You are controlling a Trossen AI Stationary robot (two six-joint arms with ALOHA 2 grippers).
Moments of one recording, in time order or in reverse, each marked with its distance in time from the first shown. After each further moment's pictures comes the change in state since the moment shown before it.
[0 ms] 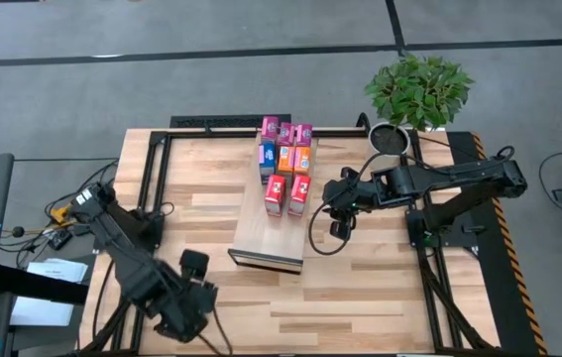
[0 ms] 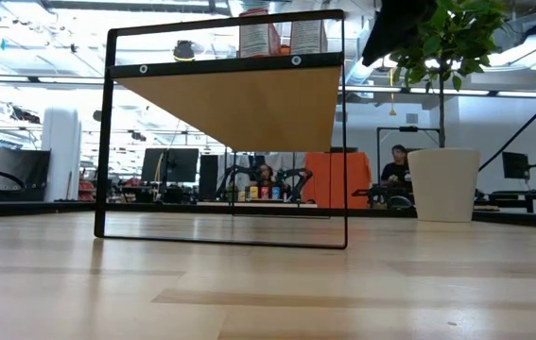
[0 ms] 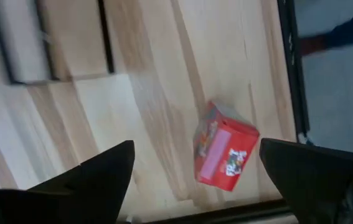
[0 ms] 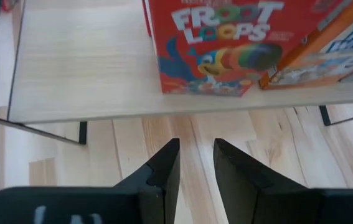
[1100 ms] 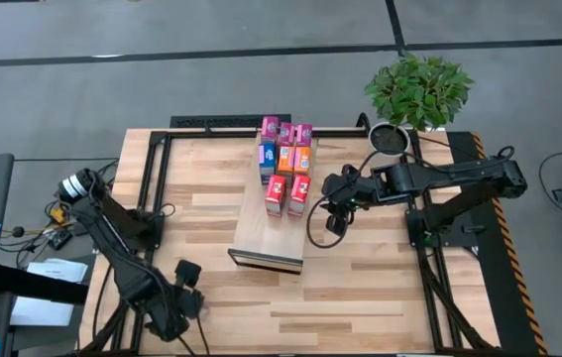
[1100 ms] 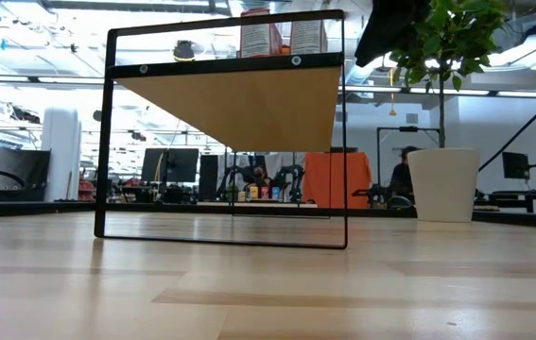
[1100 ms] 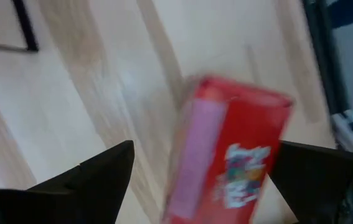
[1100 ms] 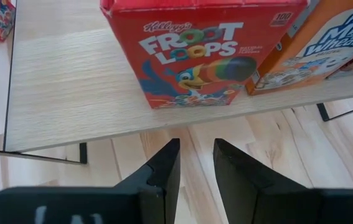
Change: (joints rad) left arm -0.137 -0.171 -0.633 0.511 0.007 -0.030; right arm -0.025 0.000 0.000 0.032 0.006 0.071
